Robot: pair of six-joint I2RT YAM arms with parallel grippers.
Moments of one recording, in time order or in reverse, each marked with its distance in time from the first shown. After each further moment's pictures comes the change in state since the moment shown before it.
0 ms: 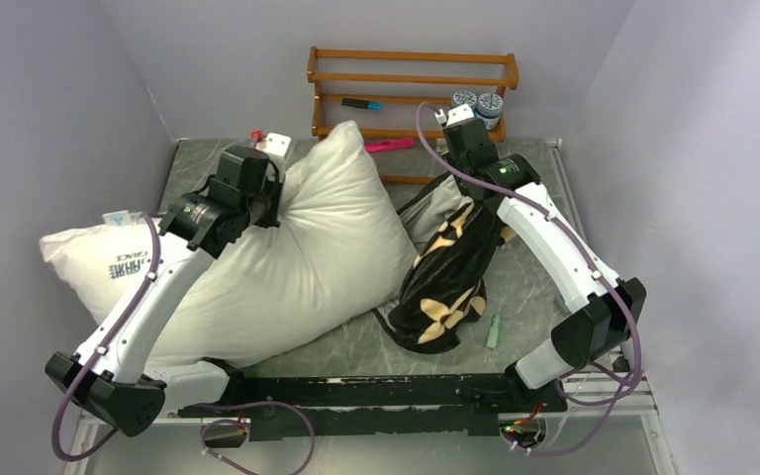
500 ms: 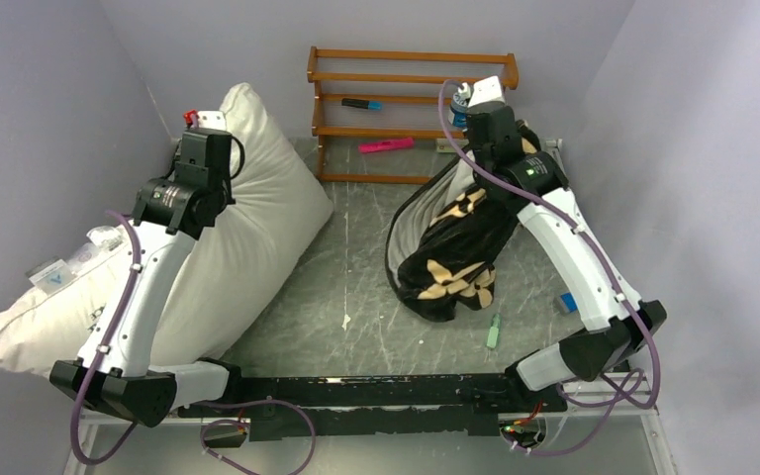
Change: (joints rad) left arm 0.206 0.043 0.136 -0.109 -0.333 -0.089; right arm -0.003 -0.068 0.100 0.018 0.184 -0.053
